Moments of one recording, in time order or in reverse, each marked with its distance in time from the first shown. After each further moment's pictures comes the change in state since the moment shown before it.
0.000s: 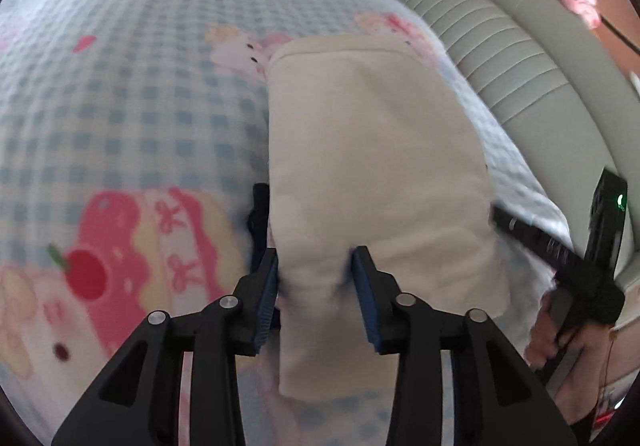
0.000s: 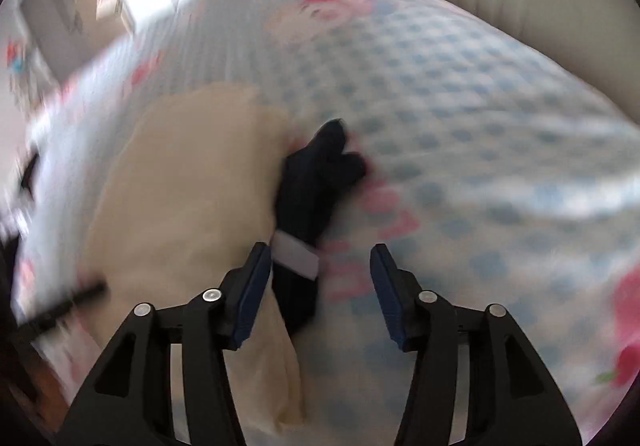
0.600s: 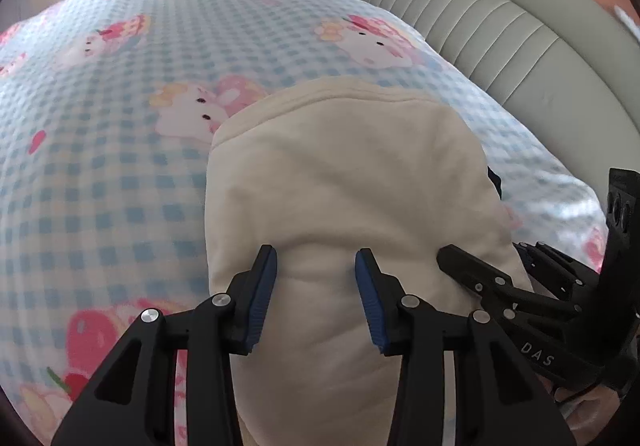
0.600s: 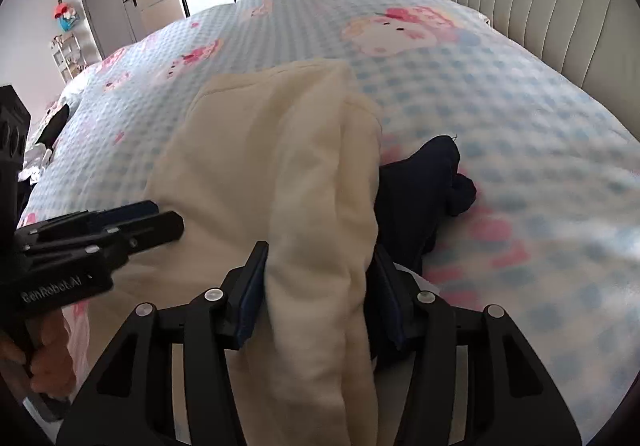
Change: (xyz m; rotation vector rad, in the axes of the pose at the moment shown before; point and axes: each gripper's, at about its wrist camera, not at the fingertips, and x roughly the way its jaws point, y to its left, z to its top) left arm 0.048 -0.041 0.037 0.211 -0.036 0.061; right arm 0.033 0.067 -0.022 -0.237 -0.056 0.075
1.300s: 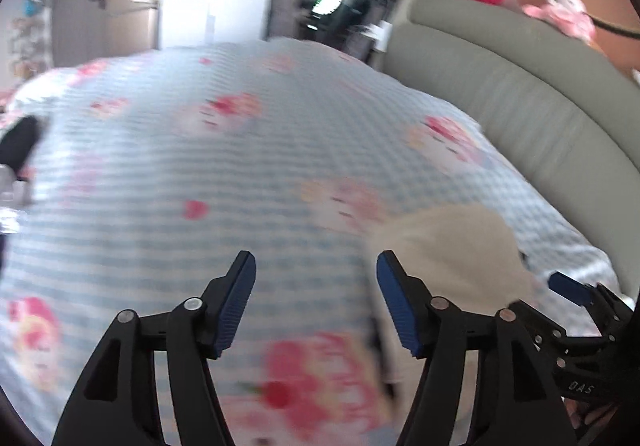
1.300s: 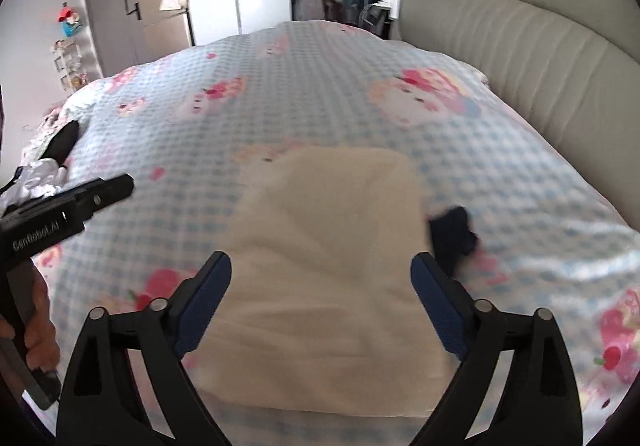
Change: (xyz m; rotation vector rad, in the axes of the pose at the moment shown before) left arm -0.168 0.104 0.023 -0.088 -0.237 0.230; right arm -0.086 0.091 0.038 -0.021 -0.086 -0.052
